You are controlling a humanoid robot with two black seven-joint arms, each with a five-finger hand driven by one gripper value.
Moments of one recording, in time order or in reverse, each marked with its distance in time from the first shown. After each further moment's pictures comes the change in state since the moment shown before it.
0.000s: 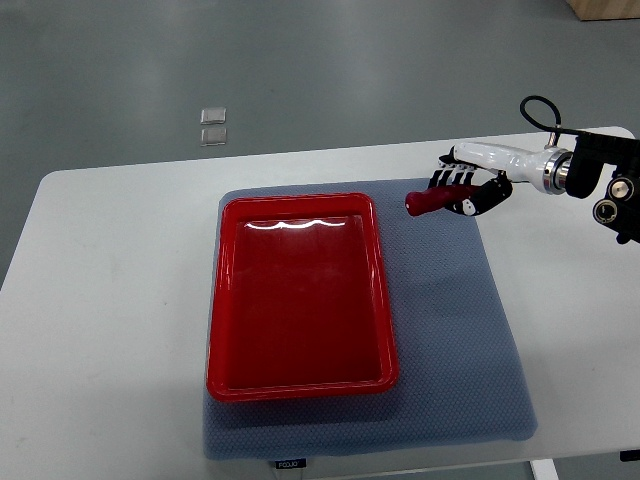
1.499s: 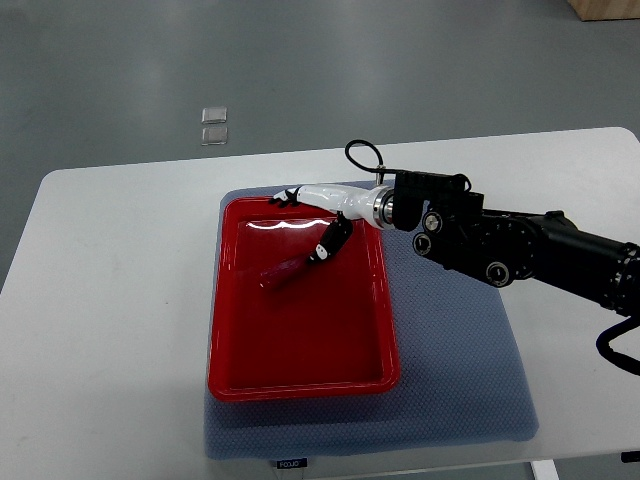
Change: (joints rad) left arm 0.000 0.000 0.001 -0.001 0.000 0.000 0.000; right arm 0.086 0.515 -0.063 -0.325 0.054 -0.049 0.000
